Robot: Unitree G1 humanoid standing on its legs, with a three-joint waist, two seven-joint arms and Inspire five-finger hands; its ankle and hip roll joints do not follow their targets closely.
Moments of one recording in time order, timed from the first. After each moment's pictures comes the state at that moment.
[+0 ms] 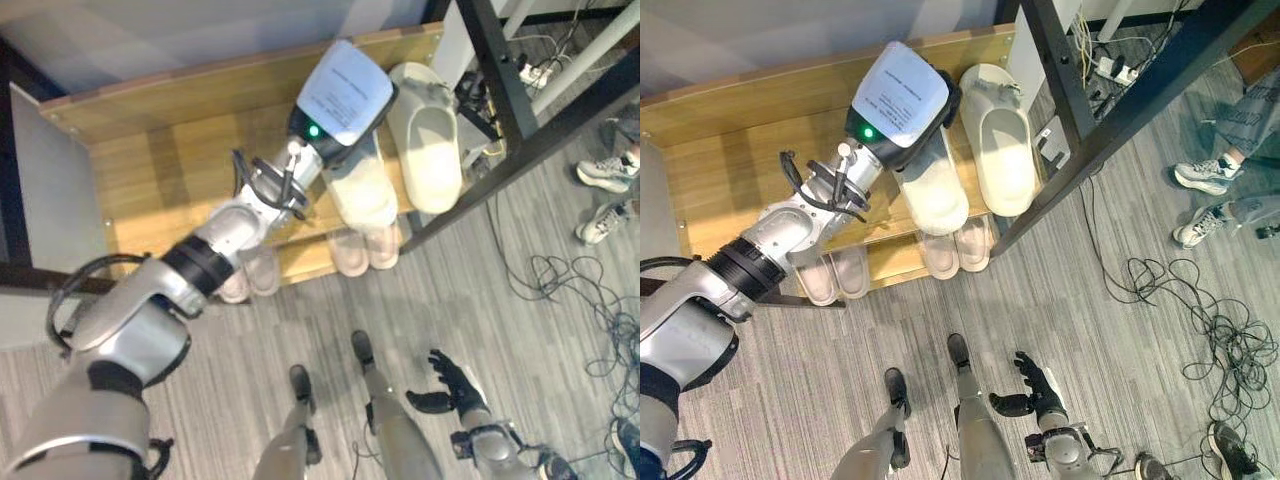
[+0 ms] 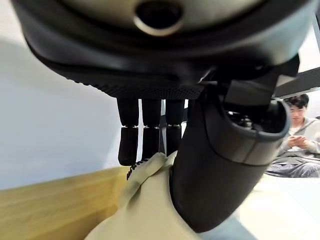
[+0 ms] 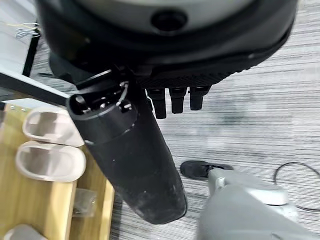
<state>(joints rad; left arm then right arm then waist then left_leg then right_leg) -1.23 0.58 -0.87 0.50 0.90 0.06 0.47 0.02 -0.36 0.35 0.68 0.16 -0.24 -0.20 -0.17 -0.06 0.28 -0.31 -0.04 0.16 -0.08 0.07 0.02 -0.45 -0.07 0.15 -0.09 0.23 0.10</state>
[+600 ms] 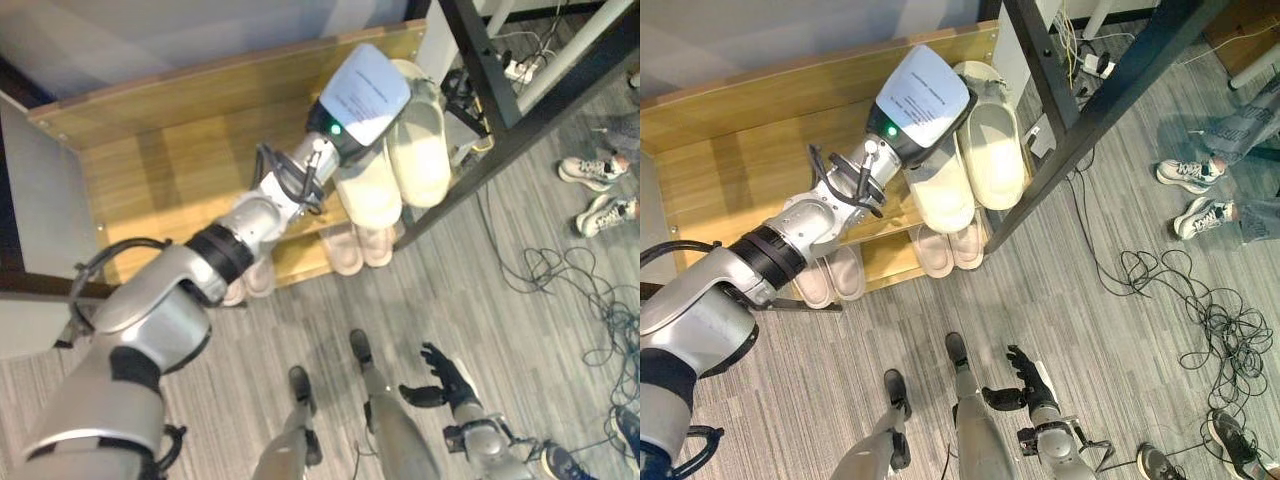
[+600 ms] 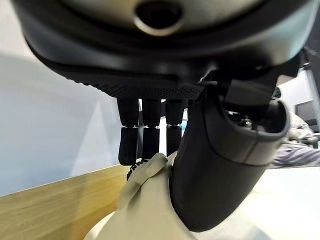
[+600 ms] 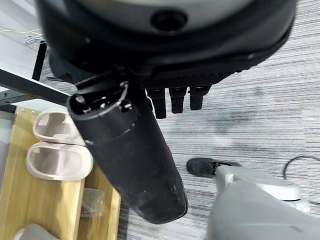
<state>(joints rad) -1.32 0.52 -0.95 0.68 0.91 0.06 0.47 0.01 -0.34 0.38 0.71 0.17 -0.26 -0.21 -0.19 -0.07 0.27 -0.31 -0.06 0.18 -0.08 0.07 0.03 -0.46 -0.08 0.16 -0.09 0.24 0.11</state>
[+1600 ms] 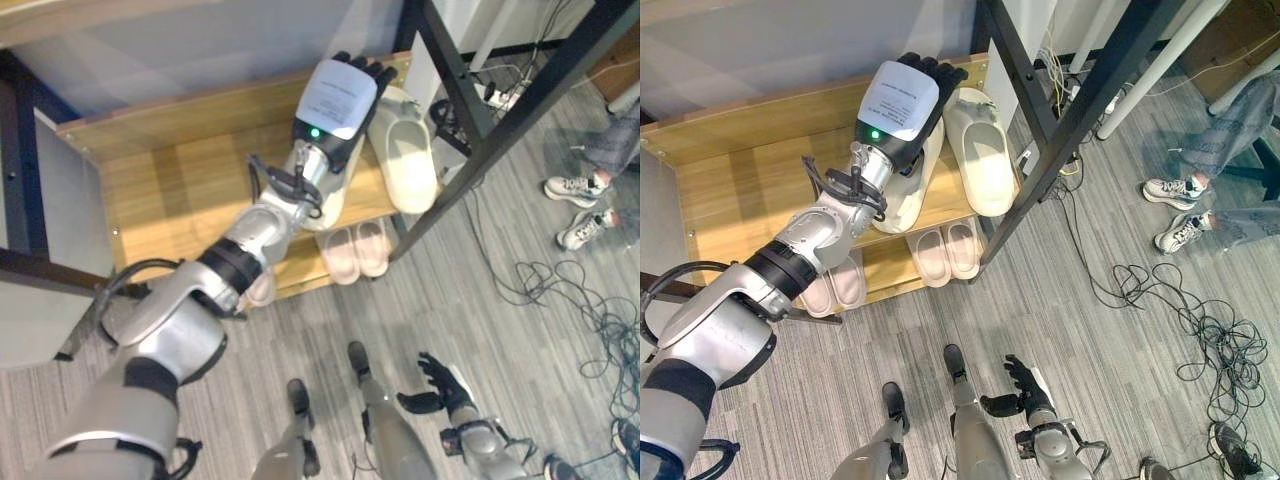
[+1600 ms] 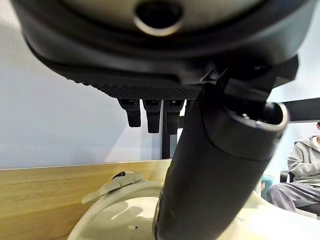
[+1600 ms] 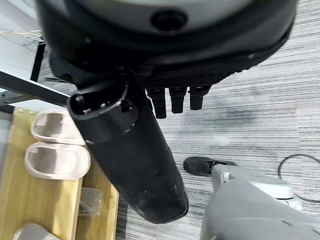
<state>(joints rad) -1.23 0.45 -0.80 0.71 0.75 0.09 0.40 -0.02 -0.31 0.38 0.76 0.17 -0.21 -0.18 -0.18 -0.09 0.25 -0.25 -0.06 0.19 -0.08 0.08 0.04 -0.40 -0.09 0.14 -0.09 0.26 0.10</state>
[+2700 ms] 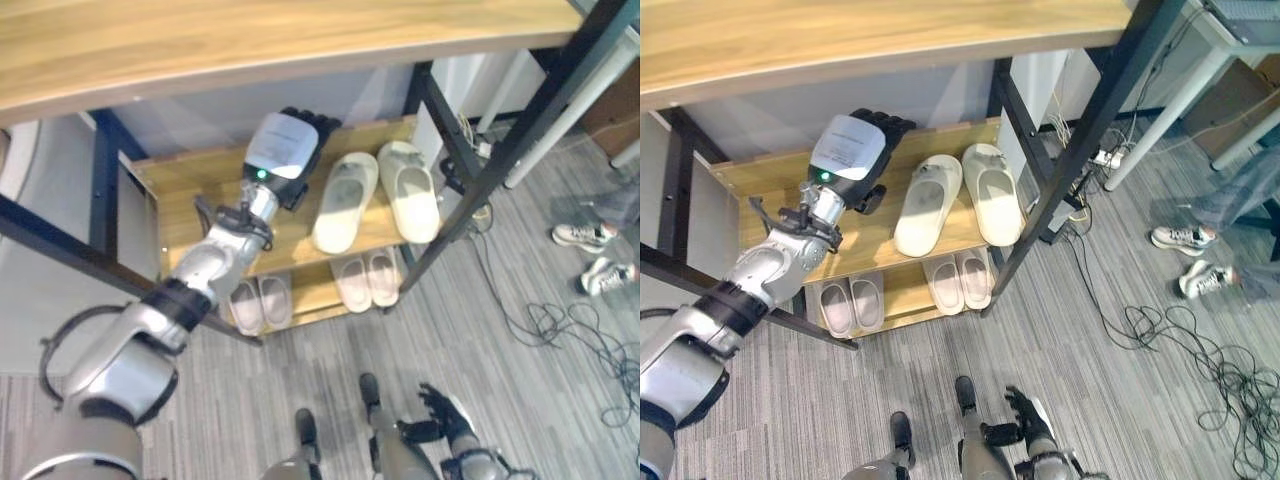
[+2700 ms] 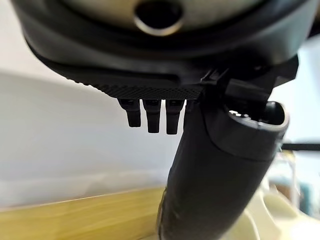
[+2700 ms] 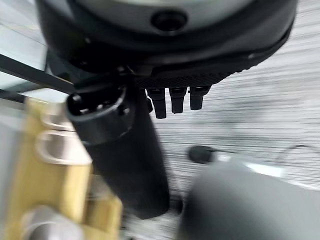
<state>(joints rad) -0.85 0.66 -0.60 0.43 0.71 0.02 0.34 0.11 -0.27 0.35 0.80 0.13 -0.18 -0.18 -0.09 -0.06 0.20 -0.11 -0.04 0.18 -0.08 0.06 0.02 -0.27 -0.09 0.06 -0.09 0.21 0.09</state>
